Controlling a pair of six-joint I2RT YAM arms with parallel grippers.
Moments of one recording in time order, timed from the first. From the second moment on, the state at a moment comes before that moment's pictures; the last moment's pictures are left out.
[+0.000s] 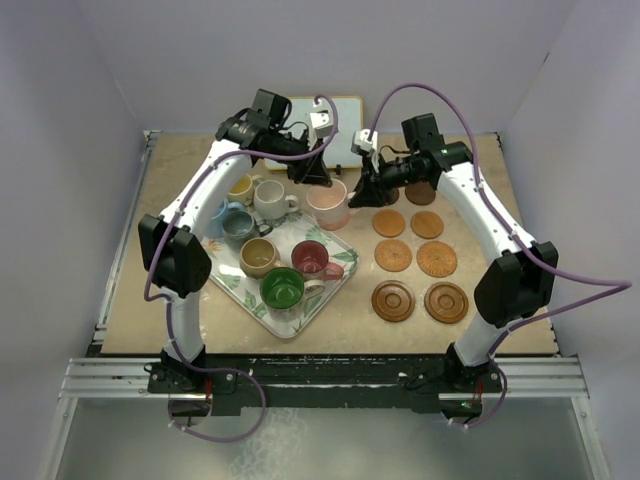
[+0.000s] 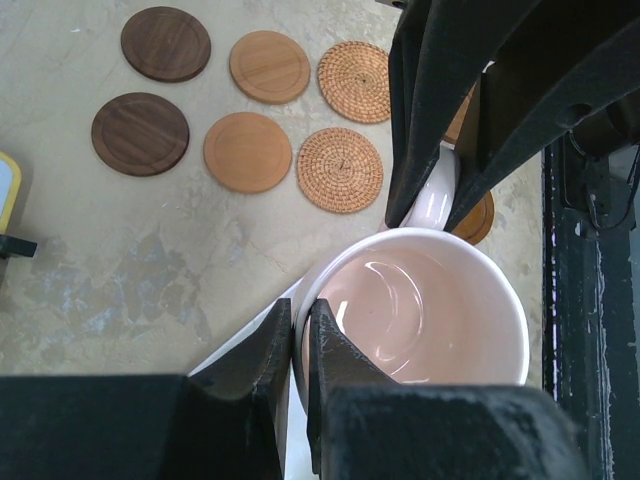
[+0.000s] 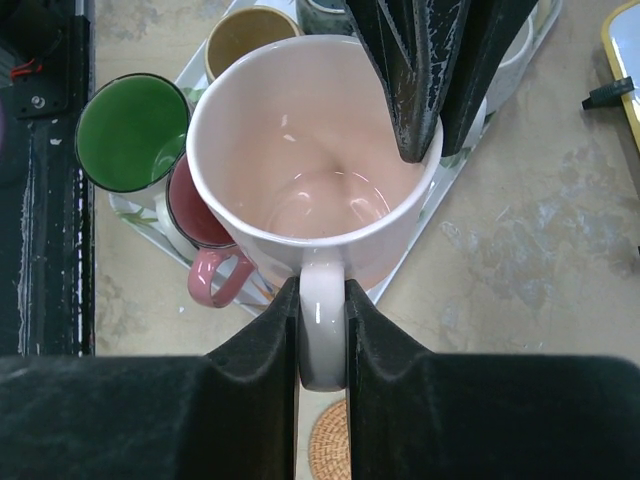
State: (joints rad) left arm -0.43 1.99 2.07 -0.90 0.95 0.47; right arm 0.32 1.70 1.66 -0.90 -0.95 -0.73
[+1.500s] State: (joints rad) left arm -0.23 1.78 1.66 -0.51 0.75 0.22; right arm -0.13 1.85 1.44 -0.33 -0.76 -0.48
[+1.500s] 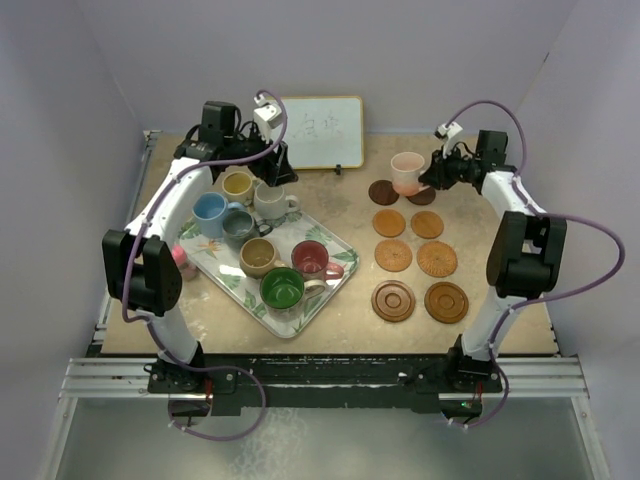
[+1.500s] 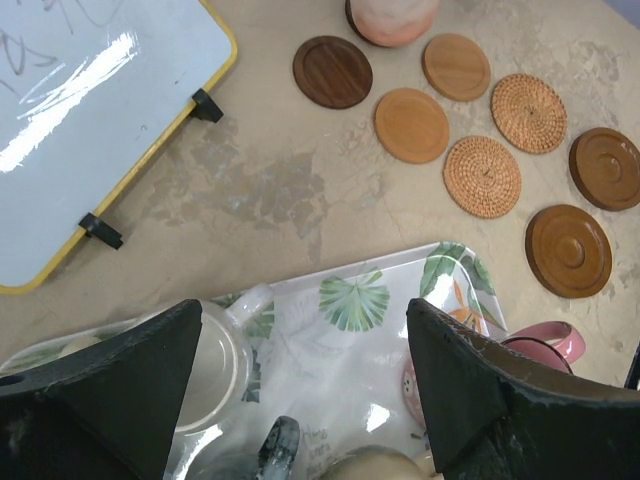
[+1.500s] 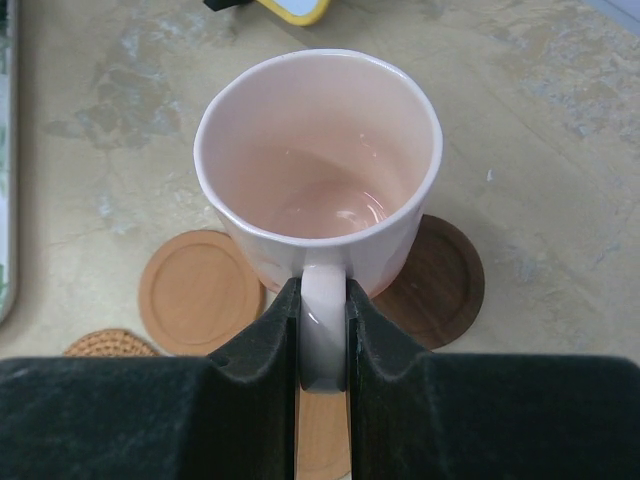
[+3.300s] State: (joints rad) left arm -0.24 1.85 1.67 -0.55 0.73 0.30; right arm -0.24 2.00 1.46 -0.25 -0.88 -0.68
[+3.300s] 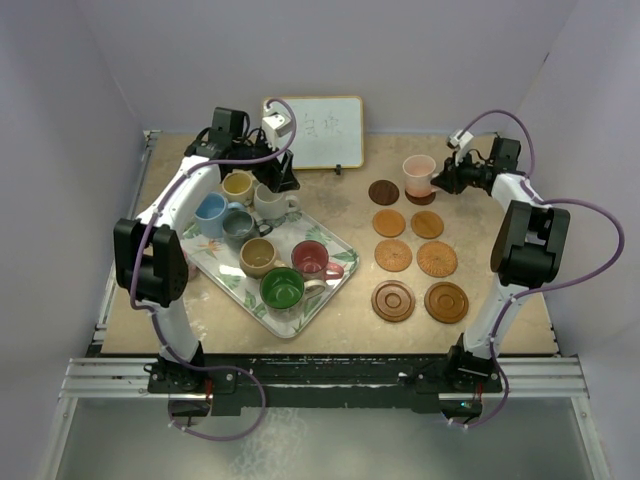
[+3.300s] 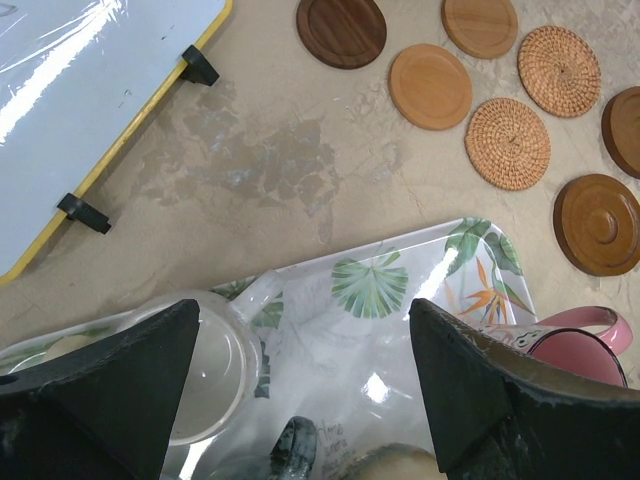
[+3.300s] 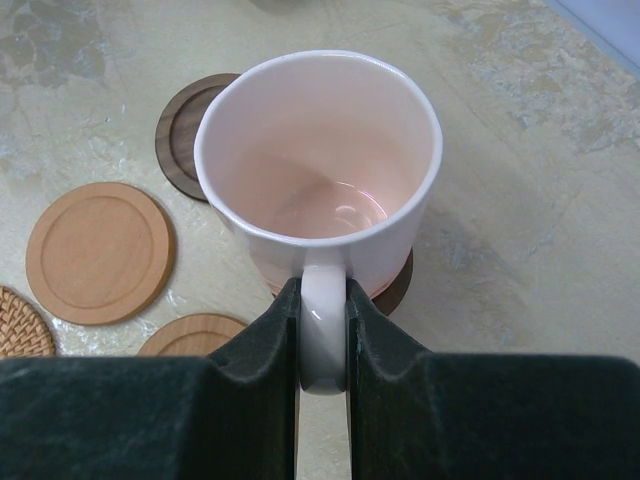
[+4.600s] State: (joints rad) left arm -0.25 1.85 1.67 -0.55 0.75 0.33; right arm -0.27 2.00 1.45 -0.31 -0.87 -0.81
